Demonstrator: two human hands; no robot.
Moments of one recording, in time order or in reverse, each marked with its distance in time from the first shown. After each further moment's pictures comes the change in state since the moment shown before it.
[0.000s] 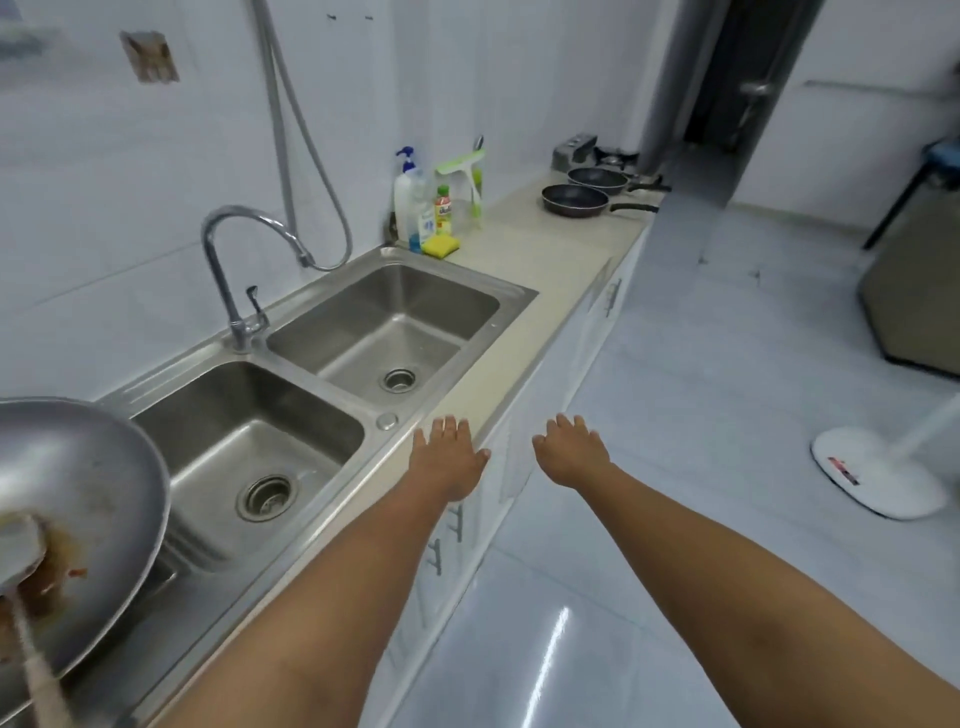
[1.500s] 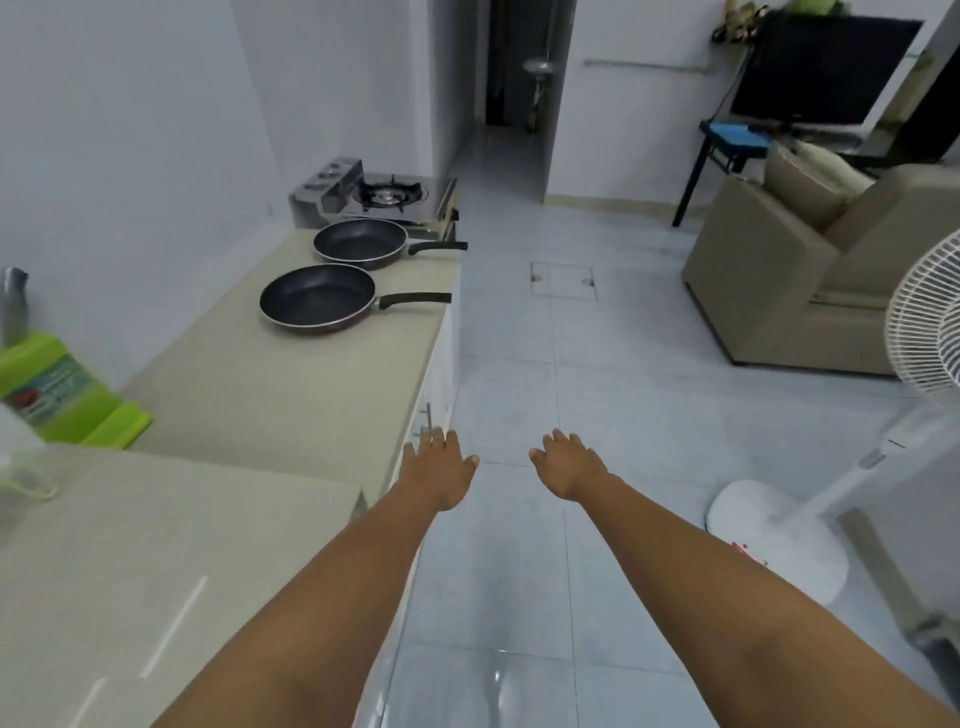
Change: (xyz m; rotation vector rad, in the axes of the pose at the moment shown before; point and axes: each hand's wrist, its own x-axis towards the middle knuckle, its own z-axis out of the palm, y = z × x) left_hand 0.787 0.448 -0.214 0.078 -0.115 0.342; right_hand 0.635 0.528 -0.275 0.150 -0.030 0.328
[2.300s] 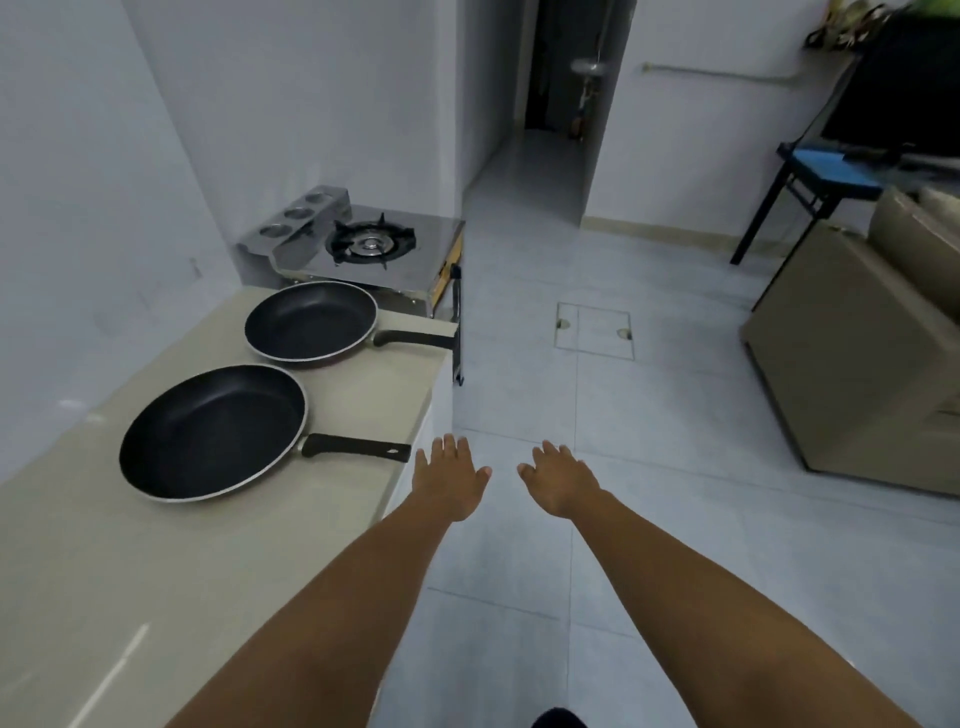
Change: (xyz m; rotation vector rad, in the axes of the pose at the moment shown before) left_hand 0.458 0.047 -0.155 -0.024 0.017 -0.096; right_hand 0.452 0.065 -0.181 -0.021 -0.026 -0.102
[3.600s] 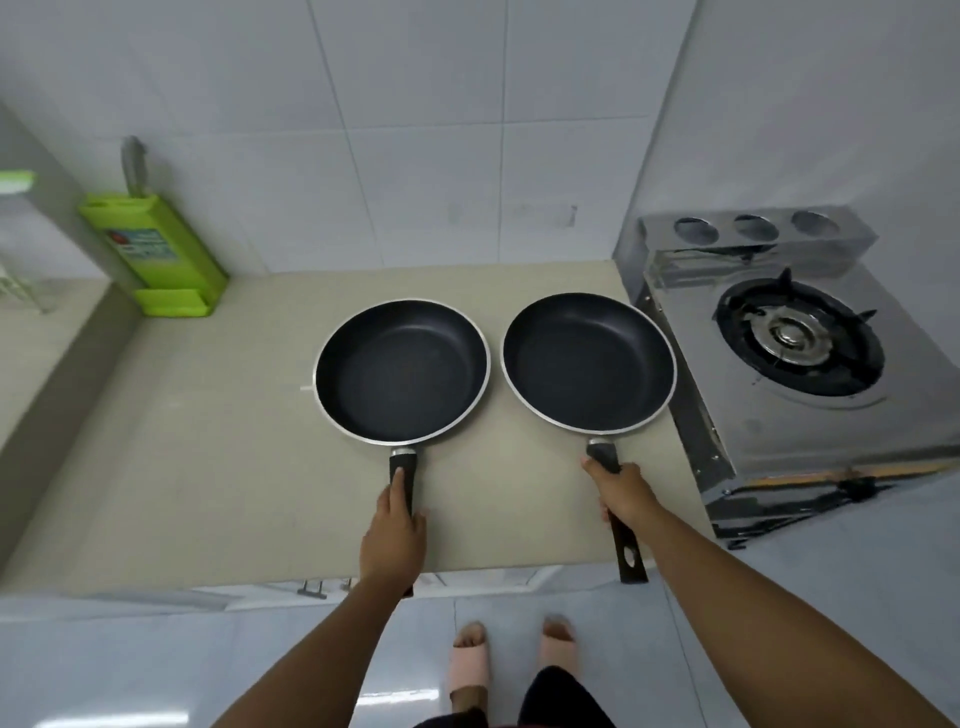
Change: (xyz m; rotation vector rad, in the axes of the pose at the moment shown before) left_hand 0.174 -0.096 0.033 -0.887 0.615 -1.453; right_hand 0.450 -0.191 -0.088 0.250 -0.589 -0.372
